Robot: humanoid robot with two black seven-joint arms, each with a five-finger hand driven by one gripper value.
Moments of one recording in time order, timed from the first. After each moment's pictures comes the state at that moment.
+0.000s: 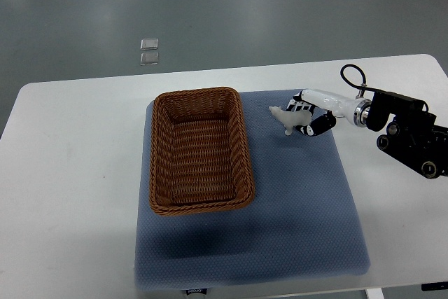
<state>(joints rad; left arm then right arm) 0.01 0.00 -0.16 -0.15 0.04 -0.02 0.06 0.82 -0.38 0.41 0.82 -1.49 0.05 0.22</state>
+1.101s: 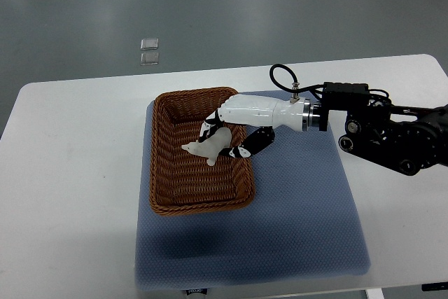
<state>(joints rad) 0.01 0.00 -0.16 -0.15 0.04 -0.02 0.06 1.00 -0.36 0.20 1.10 -1.52 0.00 0.61</state>
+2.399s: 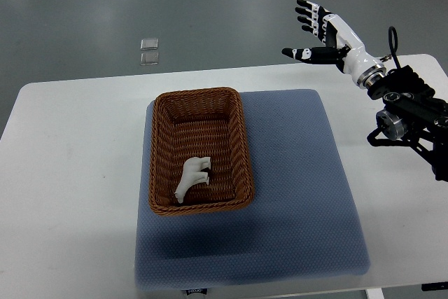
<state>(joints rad) 0.01 0.00 -0.16 -0.15 0.04 -0.02 0.06 0.85 -0.38 0.46 0.85 -0.43 -0.10 0.45</state>
